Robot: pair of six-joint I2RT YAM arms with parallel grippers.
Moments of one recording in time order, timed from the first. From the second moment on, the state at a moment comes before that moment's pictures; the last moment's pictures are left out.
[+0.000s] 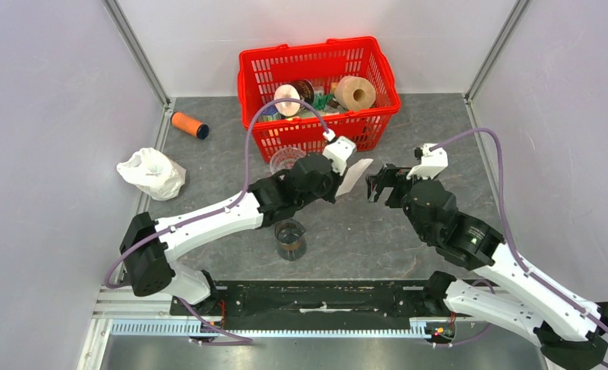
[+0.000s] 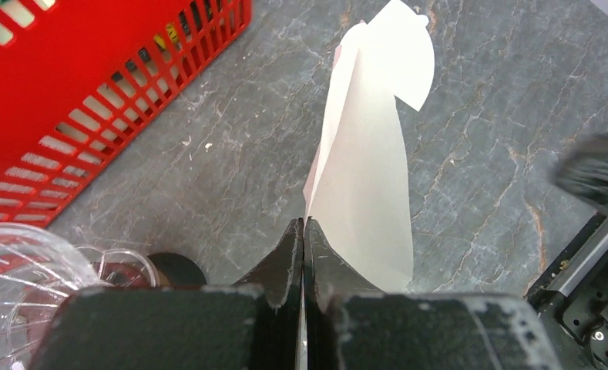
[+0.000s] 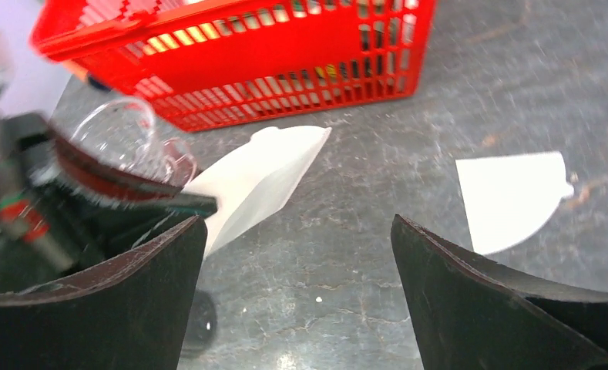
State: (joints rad) left arm -1.01 1.45 1.20 -0.20 -0.23 -0.16; right arm 0.89 0.74 0.91 -0.44 0.59 0.42
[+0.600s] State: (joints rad) left arm -1.10 1.48 1.23 -0.17 -0.37 -0.10; right arm 0.82 1.01 0.95 -0.56 0.70 0.82
